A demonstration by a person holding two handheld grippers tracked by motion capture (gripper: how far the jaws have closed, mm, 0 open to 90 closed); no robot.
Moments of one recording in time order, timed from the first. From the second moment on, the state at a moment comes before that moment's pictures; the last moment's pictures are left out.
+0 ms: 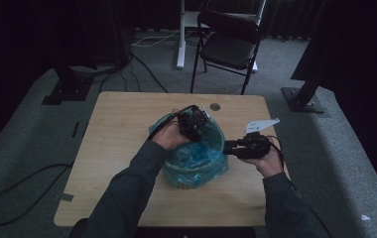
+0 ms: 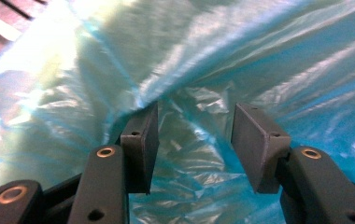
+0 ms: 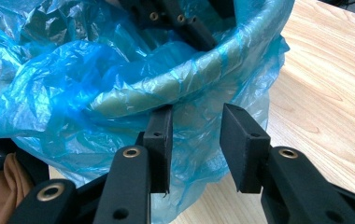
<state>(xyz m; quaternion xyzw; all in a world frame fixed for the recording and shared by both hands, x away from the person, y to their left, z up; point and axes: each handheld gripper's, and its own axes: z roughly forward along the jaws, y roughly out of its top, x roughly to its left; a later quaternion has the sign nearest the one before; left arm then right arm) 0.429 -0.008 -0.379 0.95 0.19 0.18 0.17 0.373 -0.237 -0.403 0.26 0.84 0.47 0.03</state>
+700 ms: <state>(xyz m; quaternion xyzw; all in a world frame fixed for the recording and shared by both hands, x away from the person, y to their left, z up) 0.406 0.020 -0.355 0.95 0.16 0.15 0.20 0.372 -0.236 -0.403 0.26 0.85 0.46 0.03</state>
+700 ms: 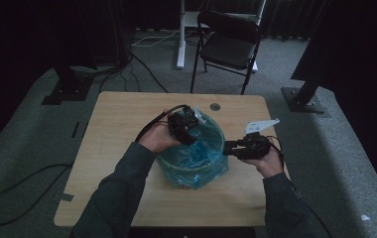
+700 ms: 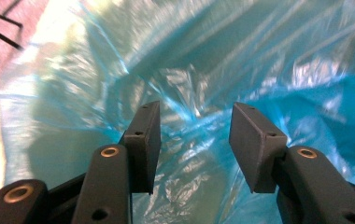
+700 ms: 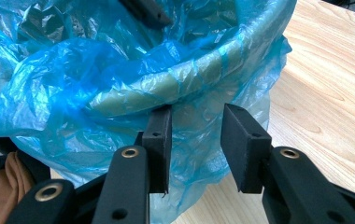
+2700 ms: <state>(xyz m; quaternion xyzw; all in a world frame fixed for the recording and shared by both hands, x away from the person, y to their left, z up) 0.376 0.149 -0.335 0.82 0.30 0.23 0.43 0.372 -0.248 -0.399 0.27 0.84 0.47 0.04</state>
